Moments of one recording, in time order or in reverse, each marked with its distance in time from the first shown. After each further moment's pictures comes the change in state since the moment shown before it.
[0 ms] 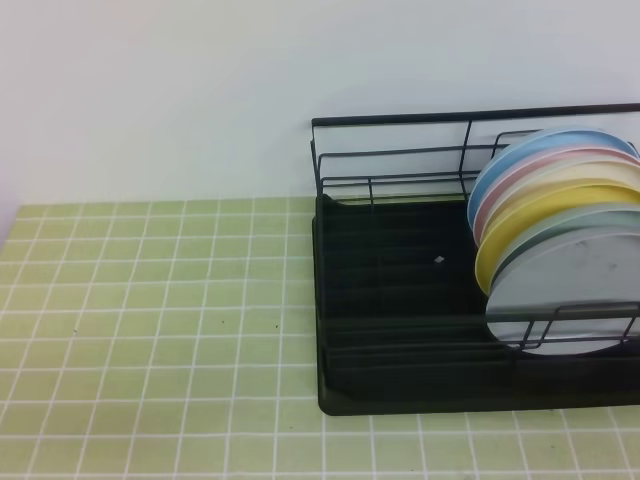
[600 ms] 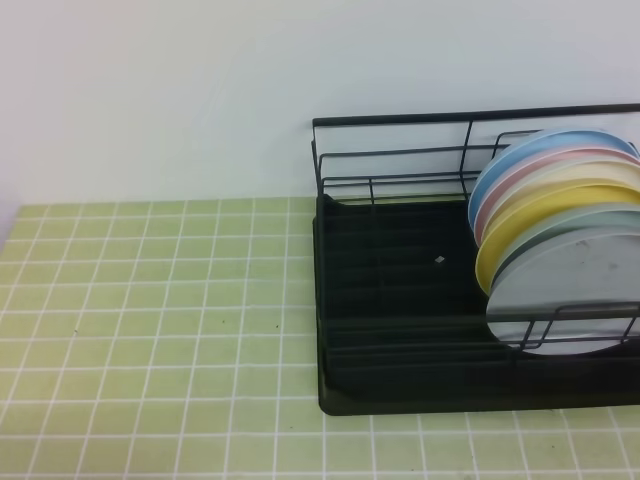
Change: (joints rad) left arm 0.000 -0.275 0.268 0.319 -0.011 -0.312; right arm 0.000 0.002 0.000 0.000 0.011 0.000
